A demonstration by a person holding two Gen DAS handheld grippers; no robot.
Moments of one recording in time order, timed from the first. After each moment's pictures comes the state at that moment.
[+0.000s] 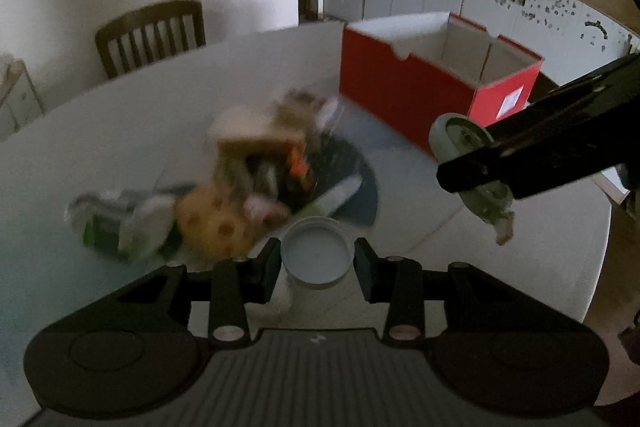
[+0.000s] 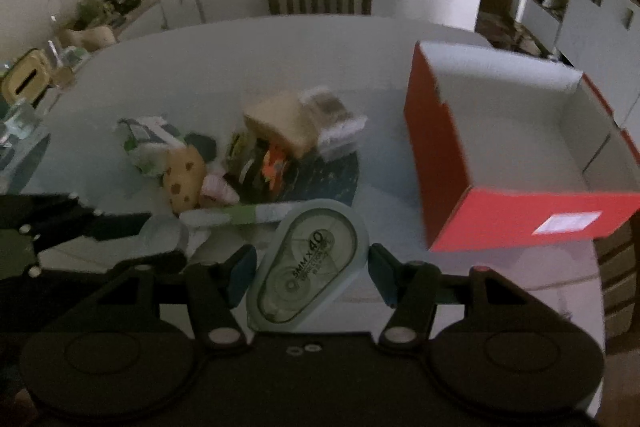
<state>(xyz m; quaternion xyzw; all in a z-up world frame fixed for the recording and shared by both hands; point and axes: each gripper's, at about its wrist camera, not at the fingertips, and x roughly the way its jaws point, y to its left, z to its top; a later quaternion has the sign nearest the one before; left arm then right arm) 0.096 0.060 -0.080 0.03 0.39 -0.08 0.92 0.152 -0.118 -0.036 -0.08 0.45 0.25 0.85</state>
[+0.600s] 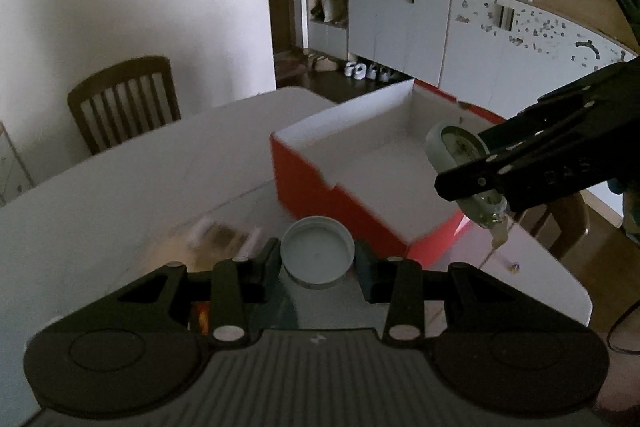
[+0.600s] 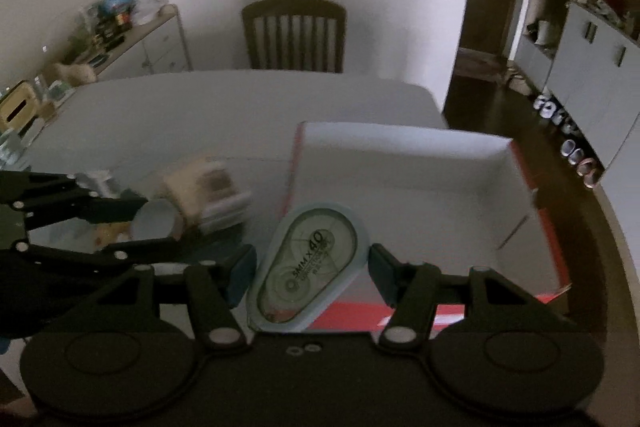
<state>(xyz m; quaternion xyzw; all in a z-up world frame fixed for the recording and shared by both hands) 0.194 -0.044 -0.022 0.05 0.35 -0.08 0.93 0.242 -0.222 0.009 -0.09 0.40 0.26 0.87</state>
